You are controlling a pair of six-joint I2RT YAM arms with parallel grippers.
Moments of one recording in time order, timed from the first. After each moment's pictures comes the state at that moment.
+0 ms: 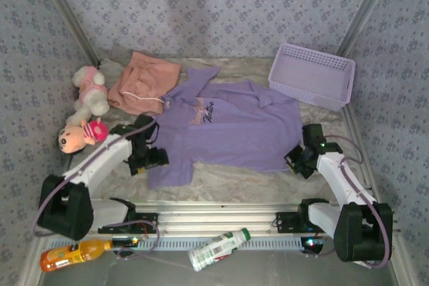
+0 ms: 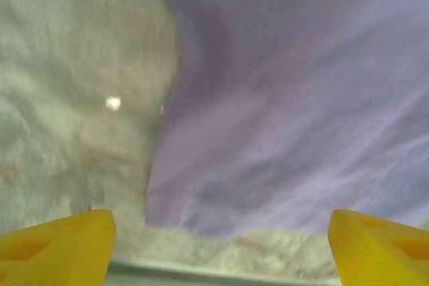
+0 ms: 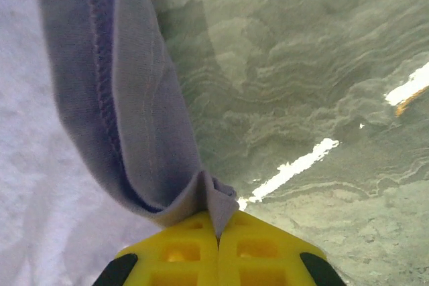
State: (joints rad) left arm -0.39 1.21 0.77 -1.07 0.07 -0.66; right arm 0.04 1.06 0.57 -0.82 -0.17 0.88
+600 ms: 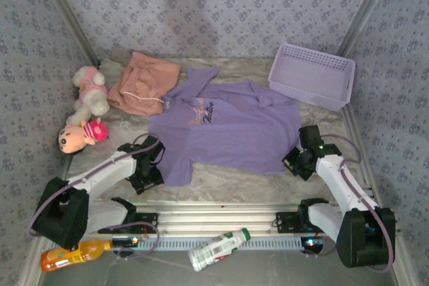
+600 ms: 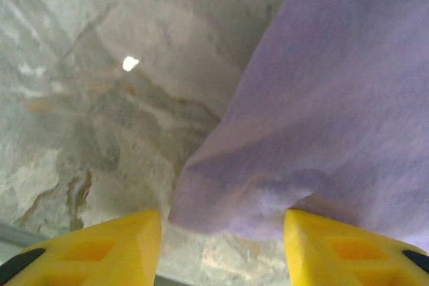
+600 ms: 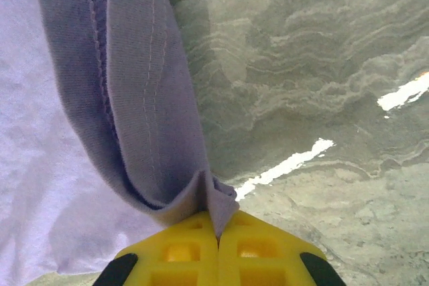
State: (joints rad) left arm -0.49 1.19 0.55 -0.94 0.01 -0.94; right arm 0.08 1.00 0.57 -0.86 -0.16 0.86
